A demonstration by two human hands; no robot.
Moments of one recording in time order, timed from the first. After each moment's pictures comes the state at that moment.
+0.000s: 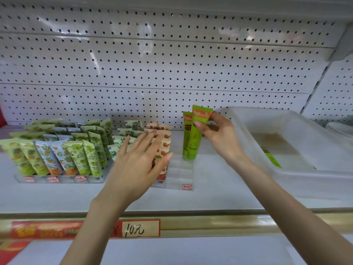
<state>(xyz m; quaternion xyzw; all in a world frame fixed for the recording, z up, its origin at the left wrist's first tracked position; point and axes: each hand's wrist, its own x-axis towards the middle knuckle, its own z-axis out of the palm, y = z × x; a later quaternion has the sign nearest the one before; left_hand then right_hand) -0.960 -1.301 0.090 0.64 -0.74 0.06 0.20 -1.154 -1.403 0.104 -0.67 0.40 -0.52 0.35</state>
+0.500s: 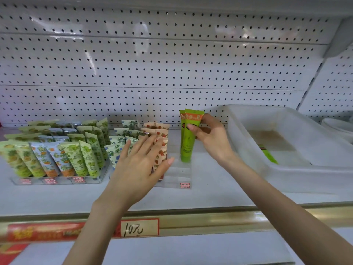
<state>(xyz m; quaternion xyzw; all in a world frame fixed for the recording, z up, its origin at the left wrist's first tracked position) -0.964 -1.304 0.081 0.63 -0.75 0.05 0.18 -1.147 -1.413 0.086 -0.66 0.41 -0.53 0.34</state>
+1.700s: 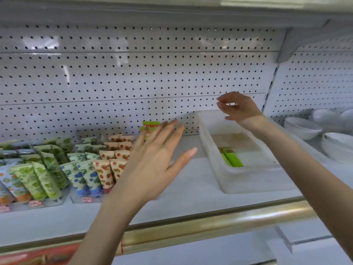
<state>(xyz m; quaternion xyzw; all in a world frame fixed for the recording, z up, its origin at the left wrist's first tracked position) -1.068 -1.314 0.134 0.51 -0.81 0.12 0.25 -1.301 -1.431 0.167 -0.67 0.50 -0.47 0.26</state>
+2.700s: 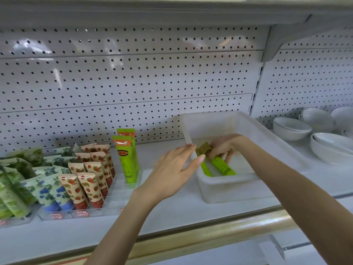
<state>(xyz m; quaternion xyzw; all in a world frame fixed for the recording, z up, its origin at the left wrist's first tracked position) -1.152 -1.367 0.101 0.50 -0.82 -0.15 0.22 -1.341 -1.488 0.100 -0.65 0.65 0.04 0.38</state>
